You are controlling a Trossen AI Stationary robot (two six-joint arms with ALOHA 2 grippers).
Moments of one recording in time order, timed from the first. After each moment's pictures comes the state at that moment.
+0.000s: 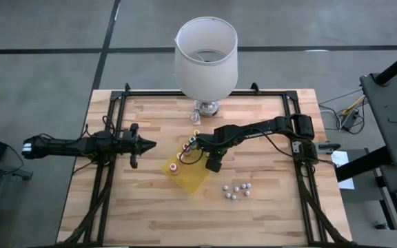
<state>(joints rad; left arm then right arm) 0.01 0.26 0.04 0.11 -0.10 -0.18 -0.03 2.01 1.46 -0.83 0.04 0.35</state>
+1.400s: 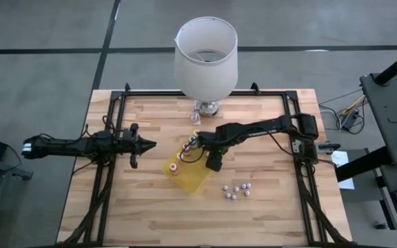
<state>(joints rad) 0.01 0.26 0.04 0.11 -0.10 -0.18 -0.03 1.97 1.47 -0.85 0.03 0.34</state>
